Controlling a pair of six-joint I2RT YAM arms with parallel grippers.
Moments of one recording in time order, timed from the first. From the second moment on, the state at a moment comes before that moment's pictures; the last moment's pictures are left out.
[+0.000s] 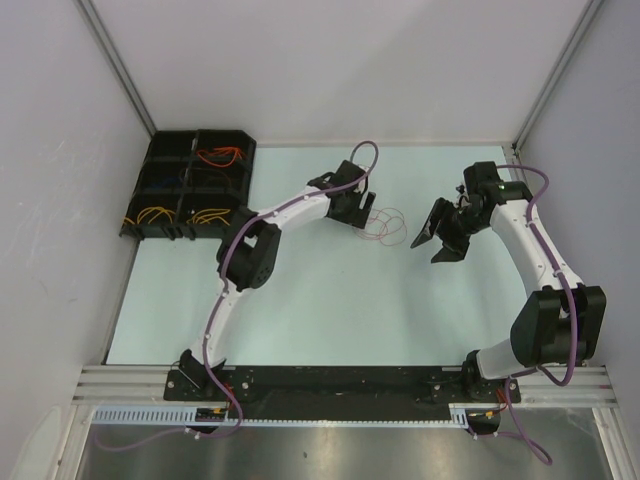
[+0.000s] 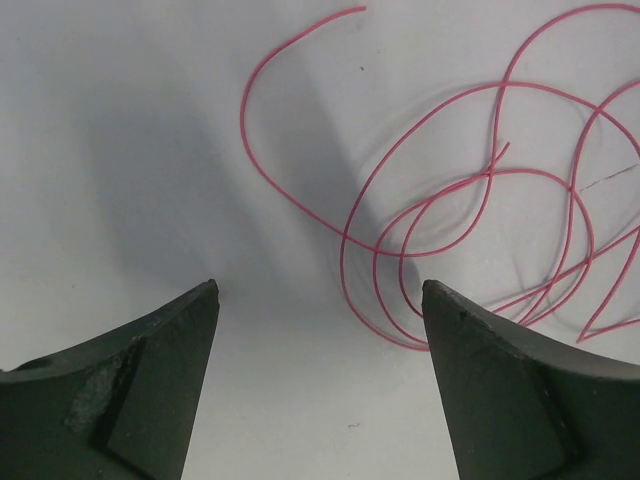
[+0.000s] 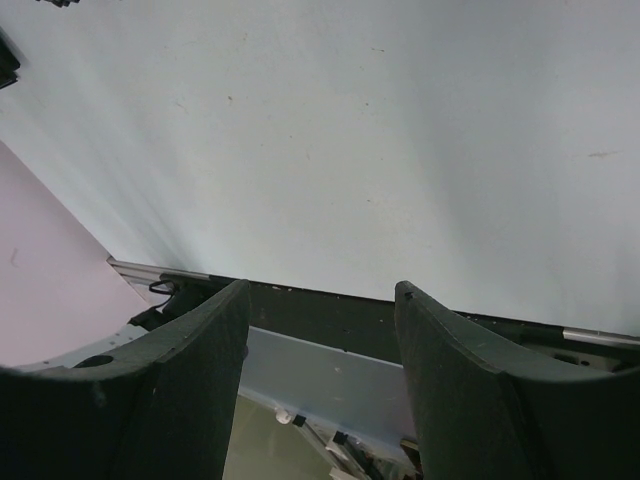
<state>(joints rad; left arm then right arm) -0.65 2.37 1.95 -0.54 -0.06 -0.21 0.09 1.46 1.31 -1.10 -0.42 0.59</state>
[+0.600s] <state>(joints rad) -0.70 2.40 1.99 -0.54 -0.18 -0.21 0.09 1.48 1.31 -1.10 -0.42 0.59</state>
